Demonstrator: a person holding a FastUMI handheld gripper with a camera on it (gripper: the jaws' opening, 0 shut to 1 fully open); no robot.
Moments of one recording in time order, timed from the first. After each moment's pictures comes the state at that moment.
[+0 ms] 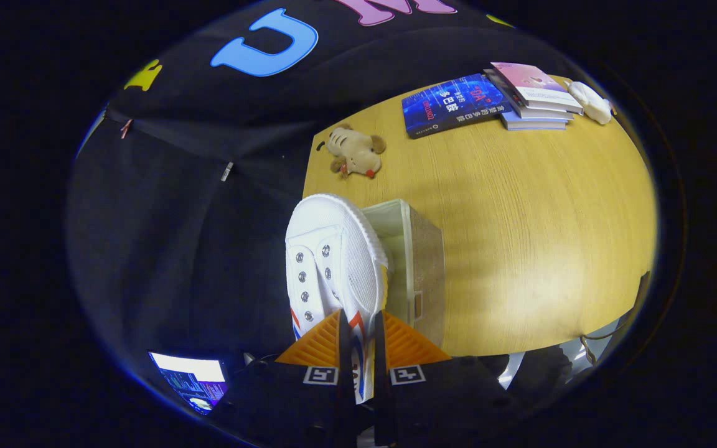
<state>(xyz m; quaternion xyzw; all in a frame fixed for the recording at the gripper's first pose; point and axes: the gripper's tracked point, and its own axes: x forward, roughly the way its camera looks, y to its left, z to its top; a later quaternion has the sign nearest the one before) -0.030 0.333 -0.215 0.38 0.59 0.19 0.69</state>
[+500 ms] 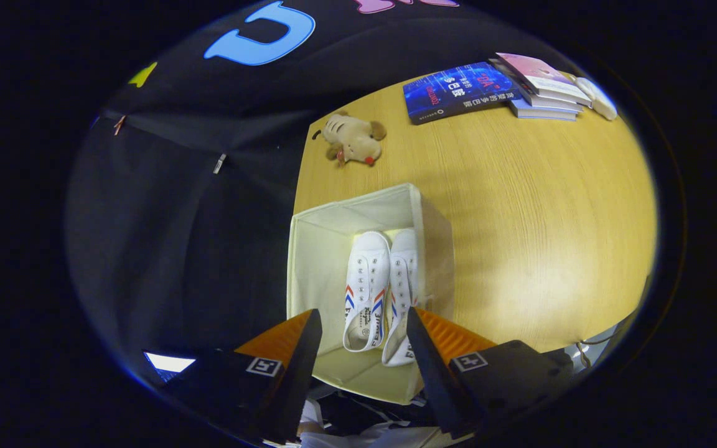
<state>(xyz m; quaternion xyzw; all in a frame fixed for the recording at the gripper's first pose) -0.024 0.339 -0.228 0.39 0.58 0.19 0.69</state>
